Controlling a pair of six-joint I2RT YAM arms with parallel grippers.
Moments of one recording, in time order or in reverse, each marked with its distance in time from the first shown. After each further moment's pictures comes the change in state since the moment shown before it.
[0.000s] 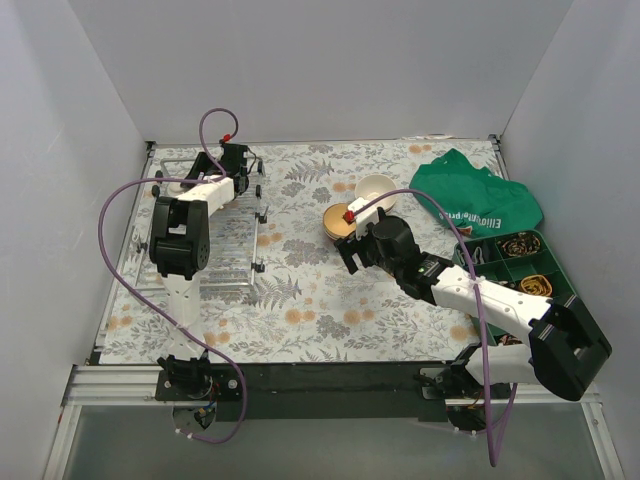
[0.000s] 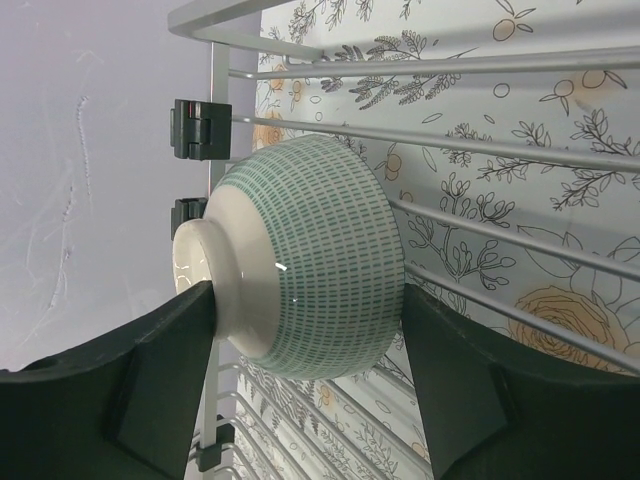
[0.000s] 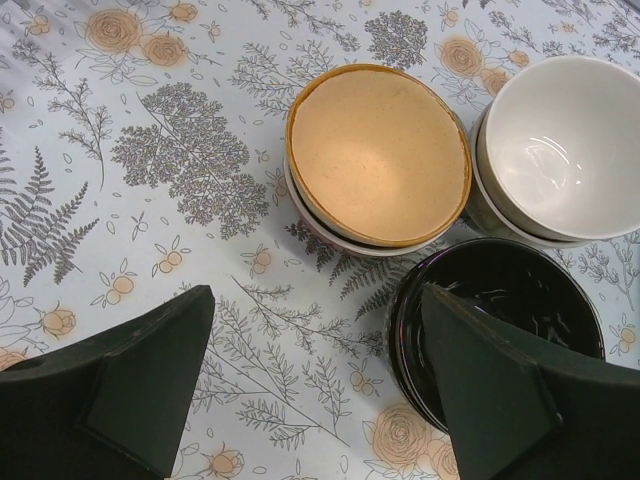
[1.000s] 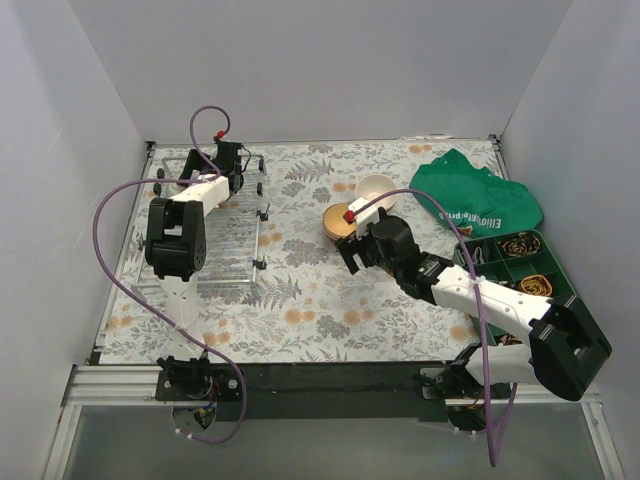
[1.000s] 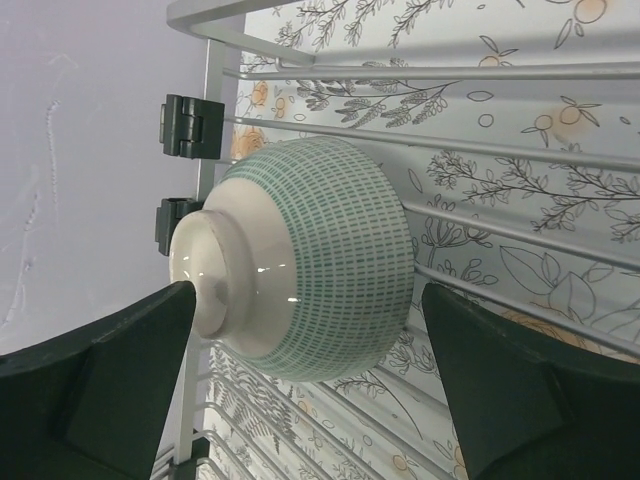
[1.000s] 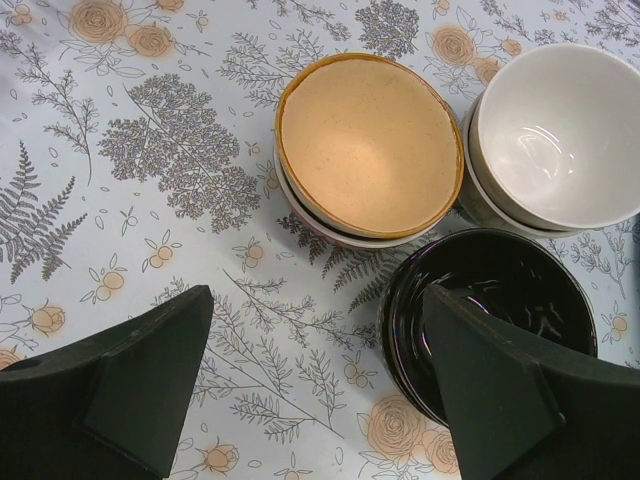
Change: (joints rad) left arm 0.029 -0.030 -0.011 0.005 0.090 -0.071; right arm 0.000 0.000 0.004 -0.021 0.019 0.000
